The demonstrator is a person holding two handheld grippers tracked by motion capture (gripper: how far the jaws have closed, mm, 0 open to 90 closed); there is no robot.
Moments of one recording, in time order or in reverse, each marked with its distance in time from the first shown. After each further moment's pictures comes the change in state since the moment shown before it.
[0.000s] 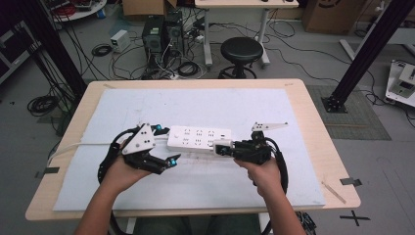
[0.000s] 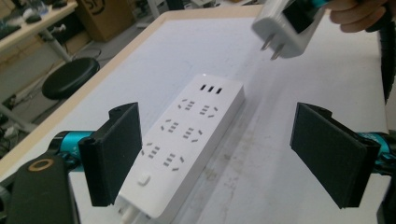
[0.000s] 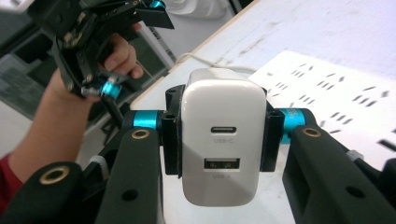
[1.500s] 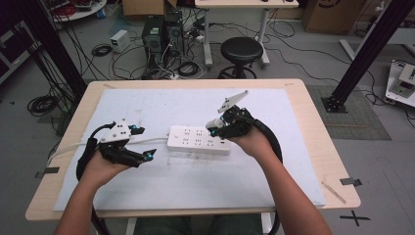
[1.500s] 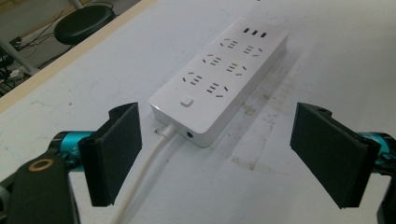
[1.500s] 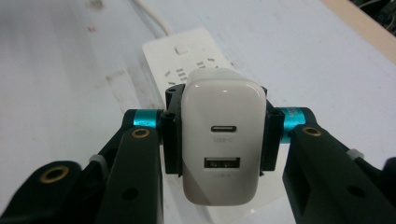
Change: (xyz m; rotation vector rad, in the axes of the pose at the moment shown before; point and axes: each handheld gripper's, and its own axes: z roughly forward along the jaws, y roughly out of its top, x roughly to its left) left arm 0.035 -0.048 -0.024 0.091 0.052 -0.108; right arm -0.007 0.086 0.057 0.457 -0.347 -0.489
